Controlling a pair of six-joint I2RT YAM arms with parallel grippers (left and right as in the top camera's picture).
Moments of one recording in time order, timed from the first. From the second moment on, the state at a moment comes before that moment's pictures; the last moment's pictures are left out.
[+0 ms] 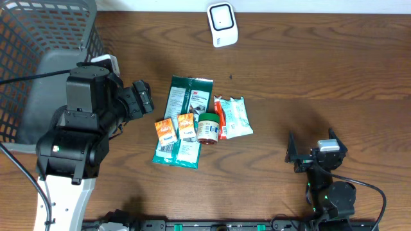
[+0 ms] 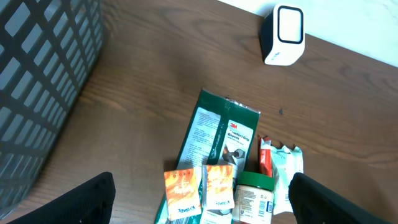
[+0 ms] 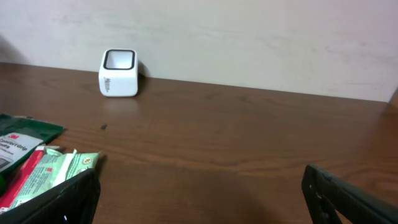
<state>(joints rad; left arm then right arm) -0.15 1.09 1.29 -0.95 0.01 -0.41 0.13 0.02 0.01 -0.06 0.07 -0.06</state>
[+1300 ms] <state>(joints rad) -0.15 1.09 1.29 -0.95 0.01 -0.41 0.13 0.02 0.01 -0.06 0.07 -0.06</state>
